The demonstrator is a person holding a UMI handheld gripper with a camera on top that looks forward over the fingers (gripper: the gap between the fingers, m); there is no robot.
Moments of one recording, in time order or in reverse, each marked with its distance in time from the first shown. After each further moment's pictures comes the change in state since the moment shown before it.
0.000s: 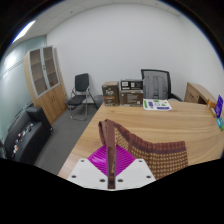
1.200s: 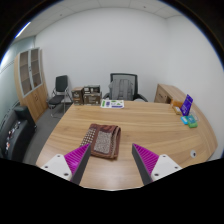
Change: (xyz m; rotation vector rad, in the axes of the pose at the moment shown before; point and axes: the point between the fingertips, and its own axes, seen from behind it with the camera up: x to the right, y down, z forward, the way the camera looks) arm 0.173 0.014 -0.216 -0.011 0.221 -0.002
